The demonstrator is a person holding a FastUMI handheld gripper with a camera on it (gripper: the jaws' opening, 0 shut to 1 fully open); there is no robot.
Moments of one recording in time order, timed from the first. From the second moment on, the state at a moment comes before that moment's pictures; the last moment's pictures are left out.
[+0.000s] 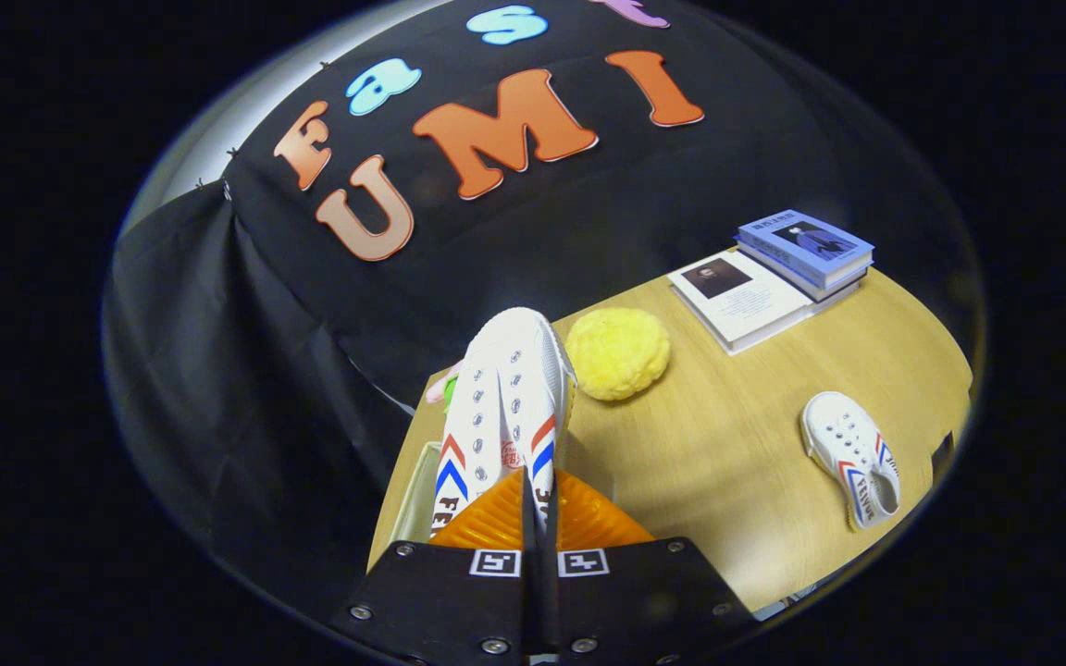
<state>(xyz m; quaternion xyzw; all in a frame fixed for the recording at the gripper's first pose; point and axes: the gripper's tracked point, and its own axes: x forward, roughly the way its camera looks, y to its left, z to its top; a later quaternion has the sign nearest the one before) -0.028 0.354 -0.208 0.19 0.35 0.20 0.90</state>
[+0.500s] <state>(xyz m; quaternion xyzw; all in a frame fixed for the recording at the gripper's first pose) -0.055 0.441 -0.243 0.16 0.38 0.21 0.89</state>
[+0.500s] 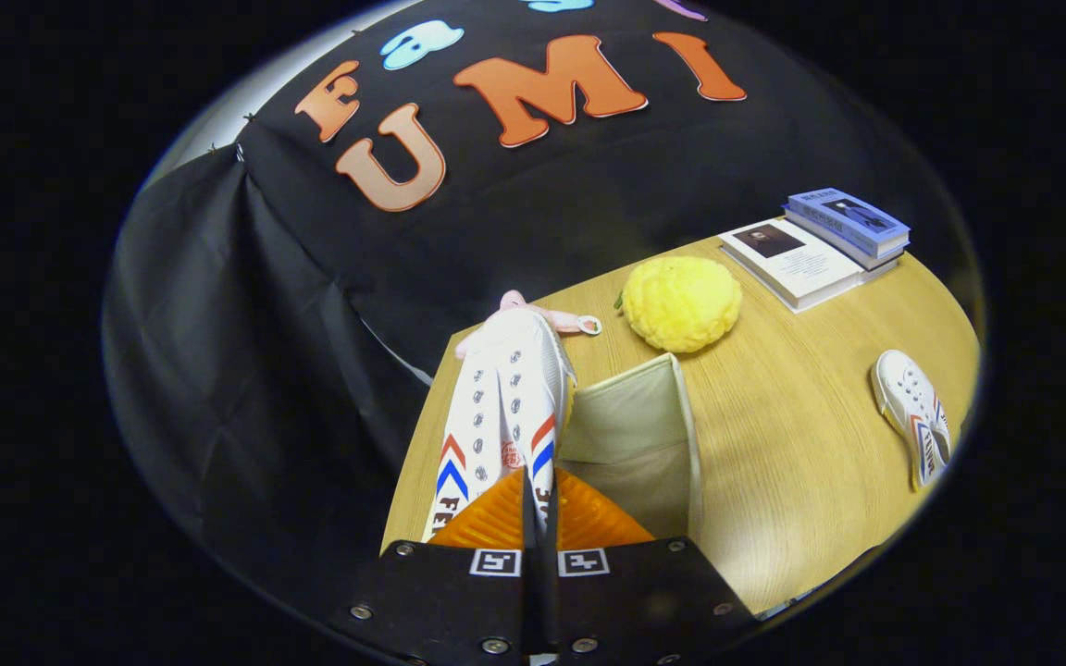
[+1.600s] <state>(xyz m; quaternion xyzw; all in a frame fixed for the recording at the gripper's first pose) -0.068 0.422 -0.213 0.11 0.33 0.24 0.91</state>
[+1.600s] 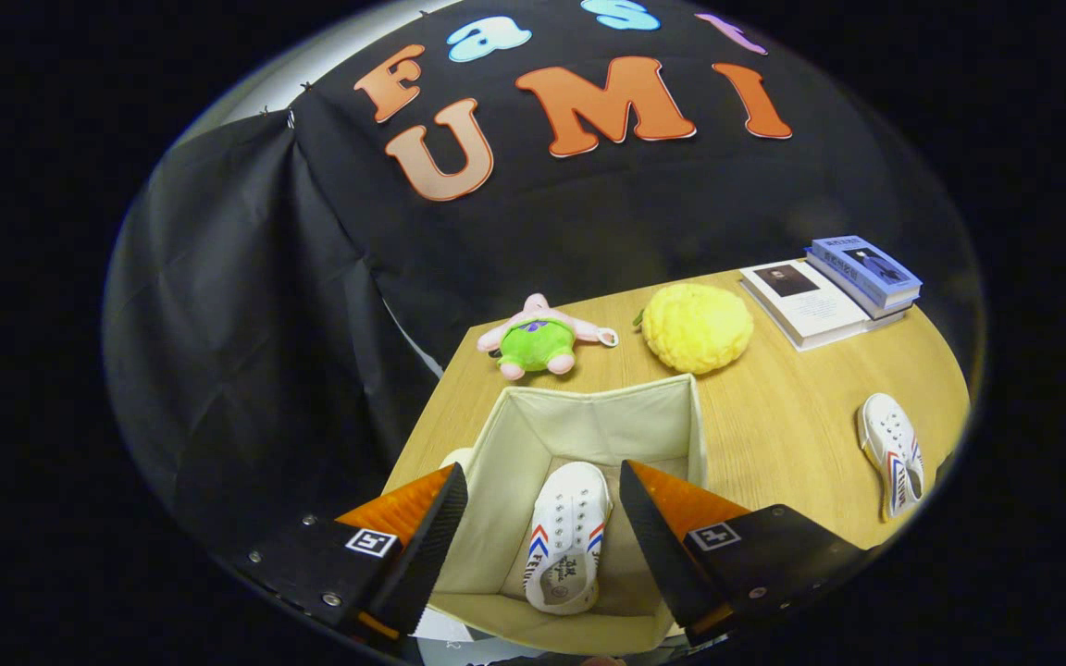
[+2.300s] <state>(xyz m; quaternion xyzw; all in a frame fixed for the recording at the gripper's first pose) -0.001 0.212 -0.224 0.09 0.31 0.10 0.94</state>
